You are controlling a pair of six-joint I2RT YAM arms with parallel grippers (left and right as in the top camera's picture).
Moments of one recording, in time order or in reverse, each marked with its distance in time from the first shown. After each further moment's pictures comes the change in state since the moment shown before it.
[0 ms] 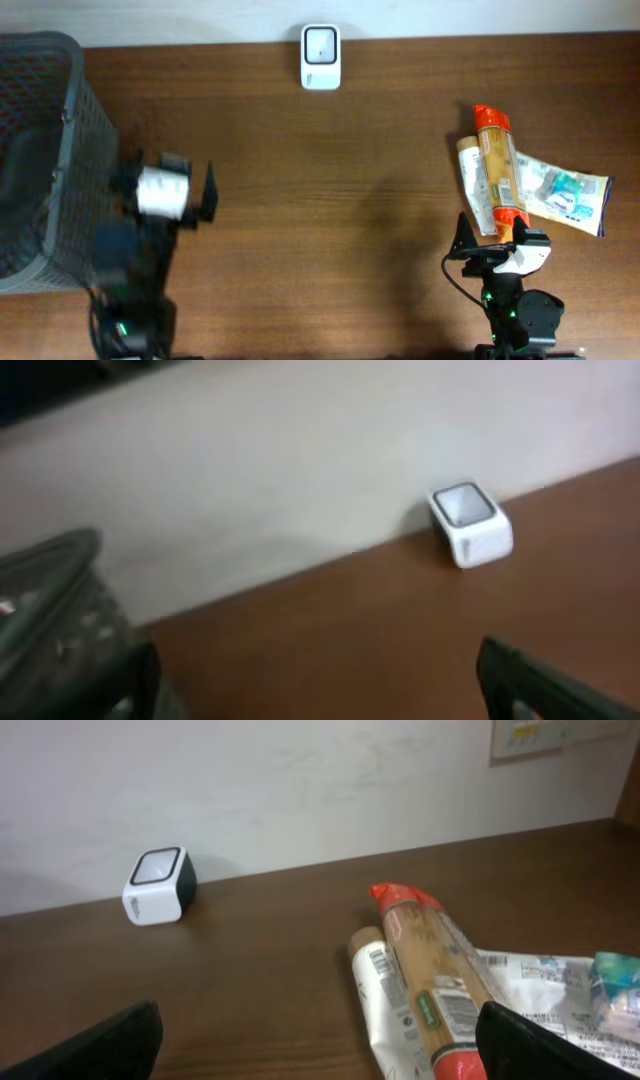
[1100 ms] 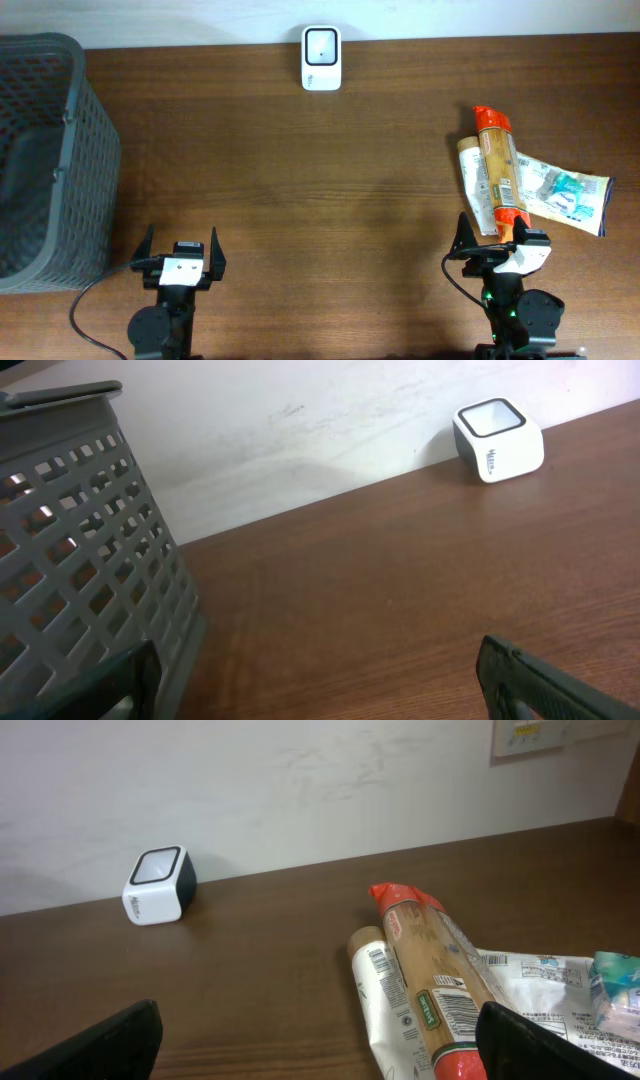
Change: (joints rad) left arm 0.035 -0.713 -0.549 -0.126 -0.082 0.001; right arm 0.000 0.002 0.000 -0.003 0.000 0.000
